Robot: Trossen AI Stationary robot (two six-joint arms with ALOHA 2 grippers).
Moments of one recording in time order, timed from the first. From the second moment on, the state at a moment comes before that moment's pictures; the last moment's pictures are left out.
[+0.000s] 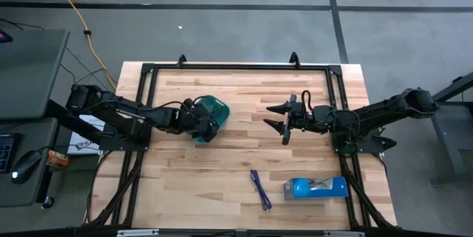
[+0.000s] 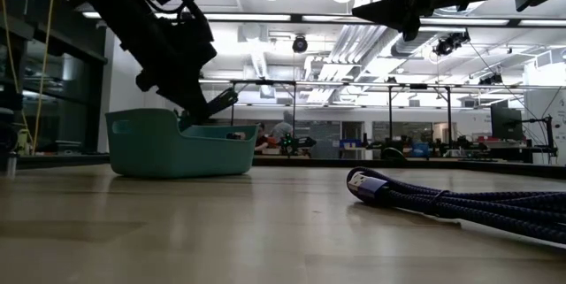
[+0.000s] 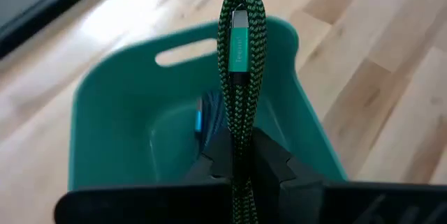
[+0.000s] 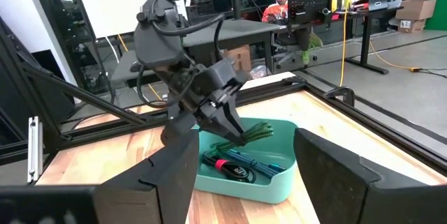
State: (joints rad) left arm 0.05 1.38 0.68 -0.26 -0.56 -0.53; right arm 0.12 1.08 0.47 0.56 0.34 0.16
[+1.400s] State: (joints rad) left arm 0.06 1.68 0.92 -0.58 -0.44 -0.55; right arm 0.12 1.08 0.47 0.56 0.34 0.16
